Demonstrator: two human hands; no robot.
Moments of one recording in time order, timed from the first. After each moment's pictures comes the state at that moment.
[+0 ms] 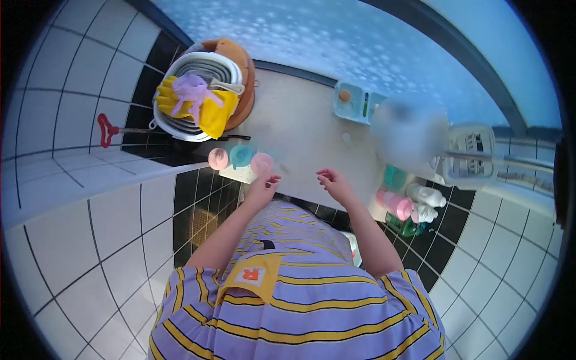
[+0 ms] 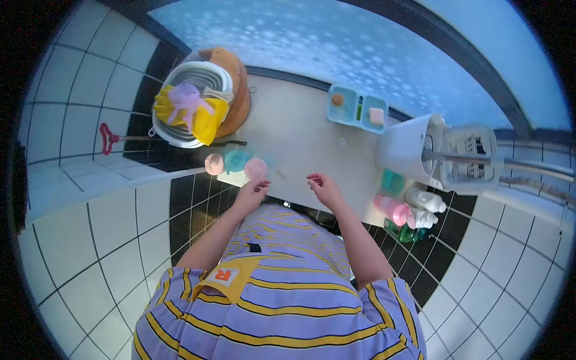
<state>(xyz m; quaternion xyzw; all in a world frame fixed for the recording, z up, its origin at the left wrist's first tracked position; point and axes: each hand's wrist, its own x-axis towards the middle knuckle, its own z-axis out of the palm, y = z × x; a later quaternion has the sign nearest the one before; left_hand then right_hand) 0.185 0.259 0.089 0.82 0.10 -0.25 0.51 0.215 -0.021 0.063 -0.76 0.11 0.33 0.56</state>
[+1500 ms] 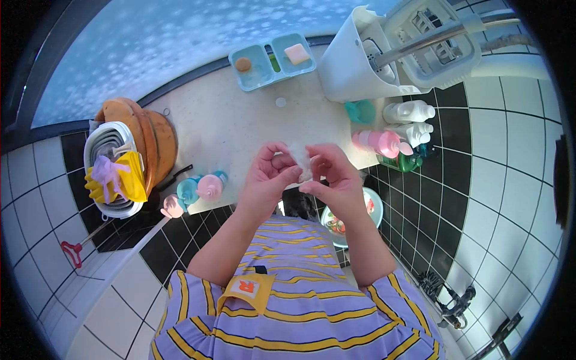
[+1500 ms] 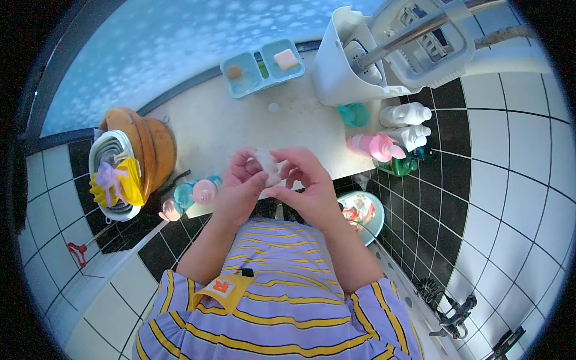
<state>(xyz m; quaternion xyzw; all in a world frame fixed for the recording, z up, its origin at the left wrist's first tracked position) 0.247 0.086 0.182 0.38 0.04 -0.42 0.82 0.175 -0.063 0.211 -0.62 0.15 -0.06 0.77</state>
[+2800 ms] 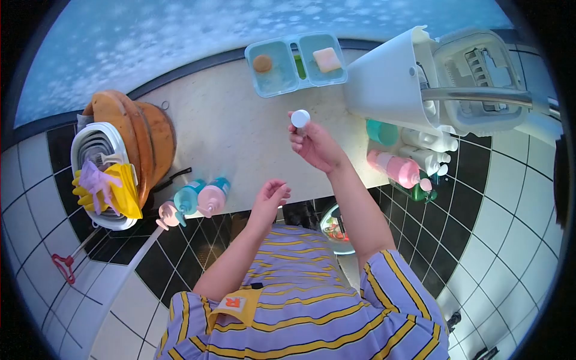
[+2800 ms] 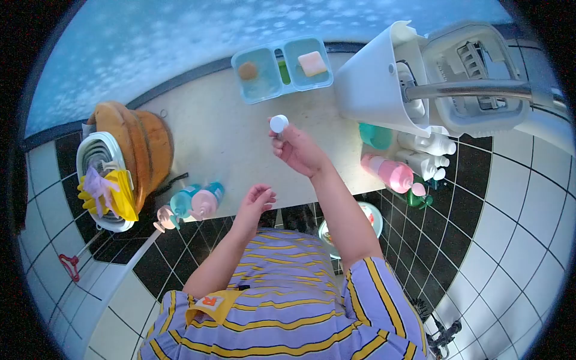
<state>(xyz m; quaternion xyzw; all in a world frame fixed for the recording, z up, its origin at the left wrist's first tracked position) 0.224 0.125 0.032 0.55 0.24 -0.45 0.66 0.293 -0.084 0.003 -0.21 0.19 0.17 0.94</state>
